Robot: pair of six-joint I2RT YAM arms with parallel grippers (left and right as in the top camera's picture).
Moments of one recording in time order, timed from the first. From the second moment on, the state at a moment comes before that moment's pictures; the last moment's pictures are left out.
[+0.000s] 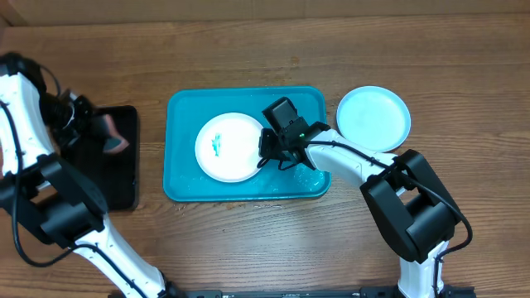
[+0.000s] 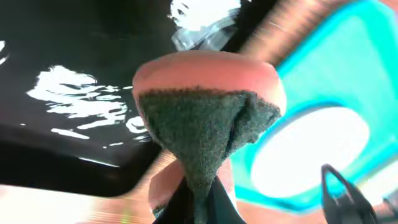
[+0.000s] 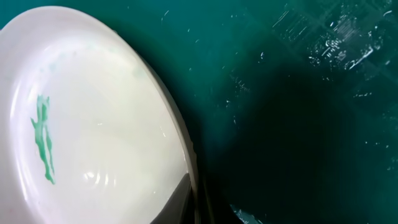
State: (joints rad) left arm 0.50 2.15 2.04 -1.61 0.33 -0.16; right arm 0.64 2.03 1.27 -0.31 -0.12 0.75
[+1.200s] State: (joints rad) left arm -0.15 2.08 1.52 -1.08 0.27 -0.17; right arm 0.63 2.03 1.27 -0.30 -0.12 0.74
